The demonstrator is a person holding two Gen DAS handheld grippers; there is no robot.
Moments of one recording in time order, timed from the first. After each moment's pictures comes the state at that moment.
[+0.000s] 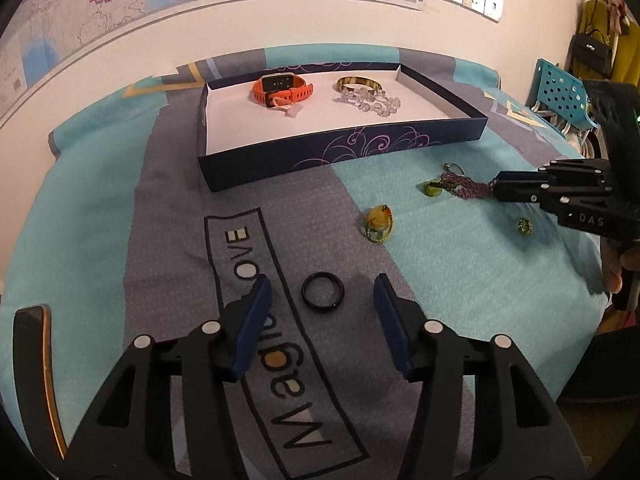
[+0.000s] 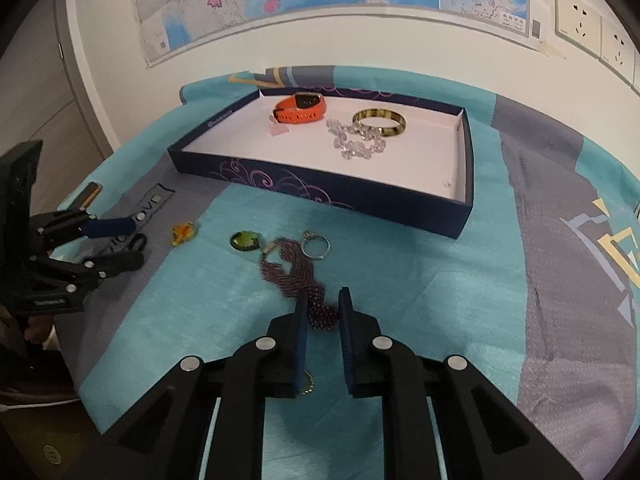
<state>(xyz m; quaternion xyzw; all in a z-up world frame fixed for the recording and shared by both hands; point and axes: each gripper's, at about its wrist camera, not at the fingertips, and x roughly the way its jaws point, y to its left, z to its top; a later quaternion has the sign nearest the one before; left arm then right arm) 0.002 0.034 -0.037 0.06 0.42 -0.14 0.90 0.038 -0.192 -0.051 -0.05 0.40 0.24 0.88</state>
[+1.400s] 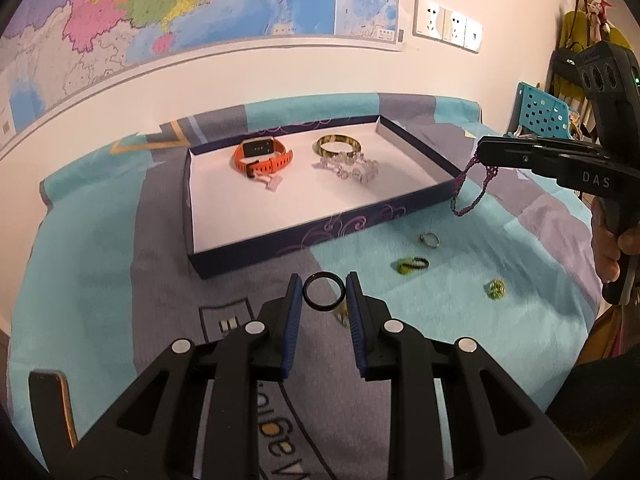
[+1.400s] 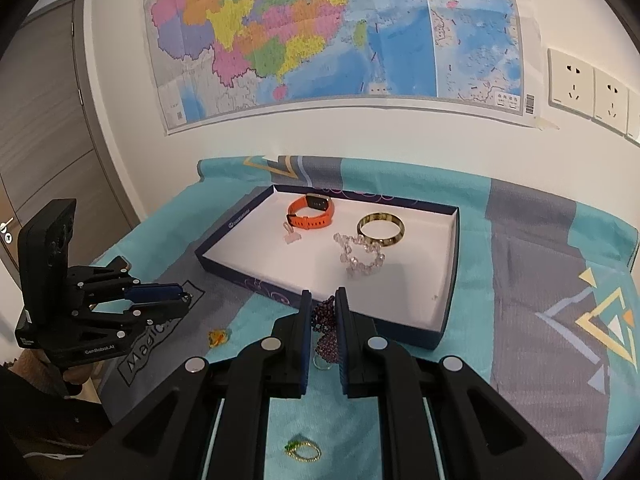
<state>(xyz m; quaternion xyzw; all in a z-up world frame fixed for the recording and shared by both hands) 0.023 0.019 0.006 0.06 0.36 -0.17 0.91 0.055 -0.197 0.023 -0.01 0.31 0.26 0.91</state>
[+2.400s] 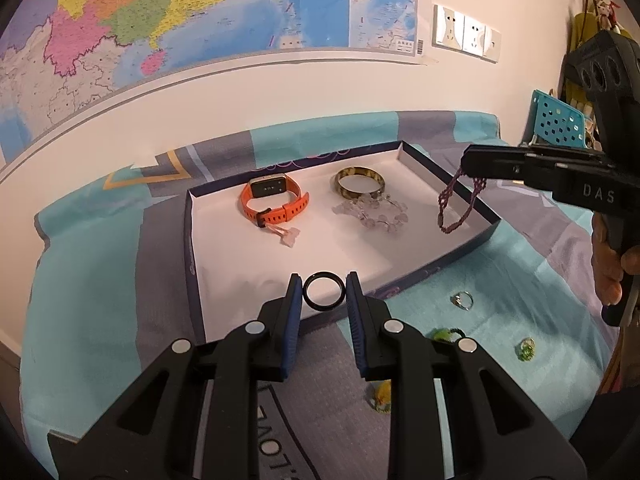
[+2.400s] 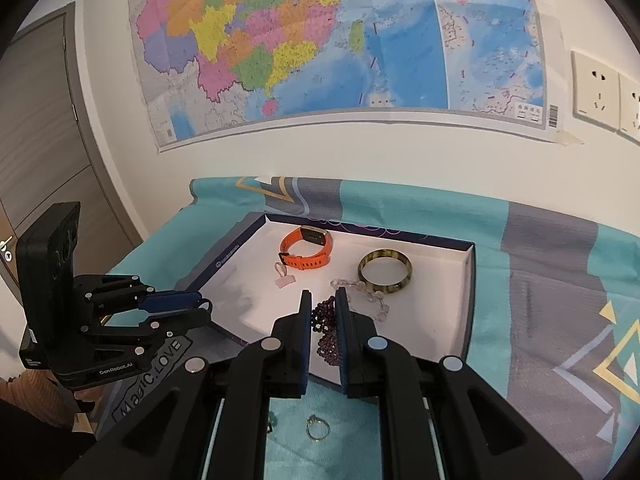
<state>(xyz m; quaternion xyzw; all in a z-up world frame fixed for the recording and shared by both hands) 0.085 0.013 0.021 0.07 0.35 -0.16 0.92 0.112 -0.181 0.032 0.01 0.31 0.27 0.91</state>
